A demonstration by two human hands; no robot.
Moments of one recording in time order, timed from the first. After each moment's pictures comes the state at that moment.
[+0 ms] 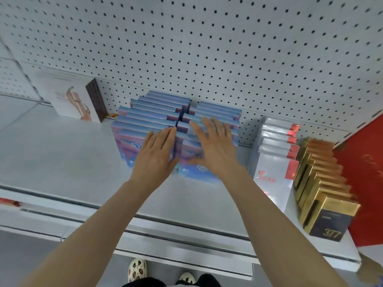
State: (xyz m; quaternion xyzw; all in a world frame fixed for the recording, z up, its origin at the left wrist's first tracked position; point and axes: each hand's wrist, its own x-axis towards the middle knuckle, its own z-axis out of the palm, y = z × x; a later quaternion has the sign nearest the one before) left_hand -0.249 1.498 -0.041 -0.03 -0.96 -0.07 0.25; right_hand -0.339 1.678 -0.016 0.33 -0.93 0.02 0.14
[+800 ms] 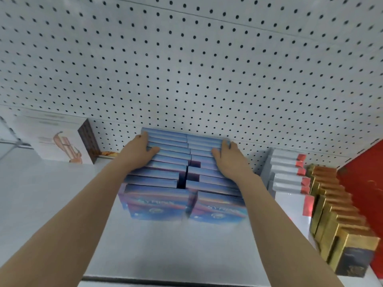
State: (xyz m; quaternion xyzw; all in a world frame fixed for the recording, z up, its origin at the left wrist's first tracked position) left_hand -0.384 1.373 0.016 0.10 -0.96 -0.26 -0.05; right_hand -0.441 1.648 0.002 0.07 -0.99 0.13 -0.07
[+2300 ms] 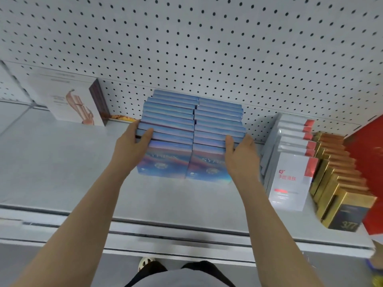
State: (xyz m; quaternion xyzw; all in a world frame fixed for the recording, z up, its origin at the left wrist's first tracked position) left_hand -0.266 1.392 -0.016 0.20 -0.83 -0.50 0.12; right_hand -0.315 1.647 -0.011 -0.06 -0.95 0.29 0.06
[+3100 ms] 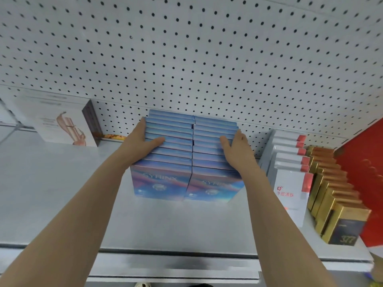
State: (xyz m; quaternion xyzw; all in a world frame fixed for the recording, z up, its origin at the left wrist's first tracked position) left_hand -0.336 1.369 0.007 0.11 -0.87 -0.48 0.00; right_hand -0.387 1.643 0.009 -0.02 -0.96 0.26 -0.04
